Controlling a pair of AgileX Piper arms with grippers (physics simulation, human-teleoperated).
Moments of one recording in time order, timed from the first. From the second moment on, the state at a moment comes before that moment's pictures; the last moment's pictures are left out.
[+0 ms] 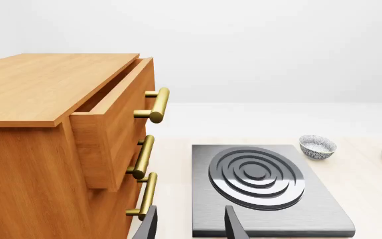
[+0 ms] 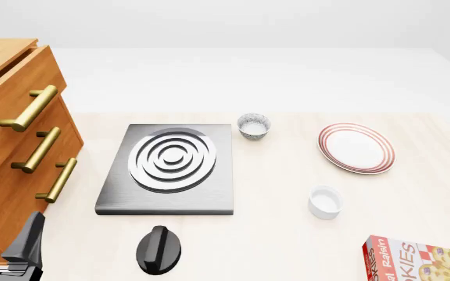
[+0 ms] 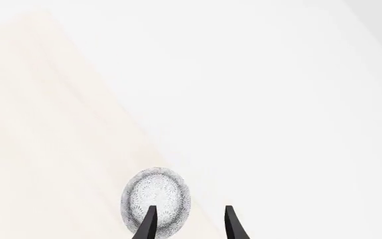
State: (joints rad) left arm 0.00 0.01 0.00 0.00 0.00; right arm -0.90 1.93 -1.58 0.56 -0.29
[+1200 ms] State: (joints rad) left arm 0.00 0.01 0.00 0.00 0.00; right arm -0.92 2.10 -1.56 0.50 -0.31
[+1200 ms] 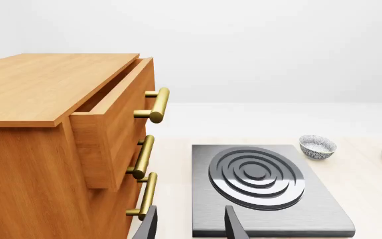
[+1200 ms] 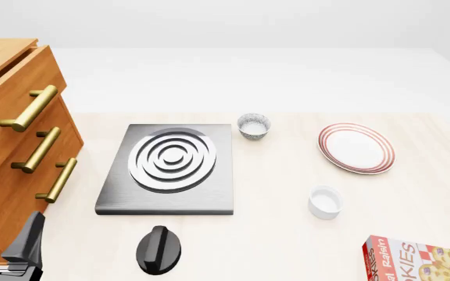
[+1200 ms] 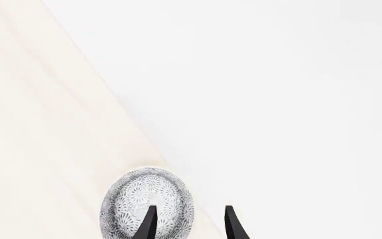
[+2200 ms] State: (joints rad) left arm 0.00 0.01 0.00 0.00 0.00; right arm -0.93 2.19 -1.55 0.49 -0.35
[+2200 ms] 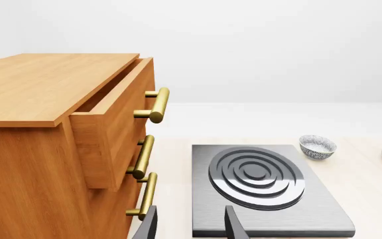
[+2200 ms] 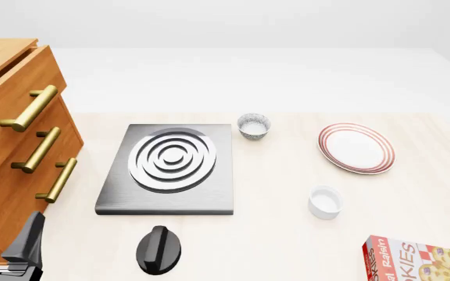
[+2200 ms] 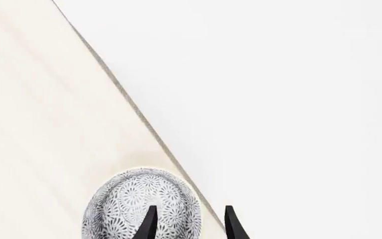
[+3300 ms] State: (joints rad) left arm 0.00 0.01 0.00 0.00 0.00; right arm -0.83 1.97 -1.40 0.38 -0.31
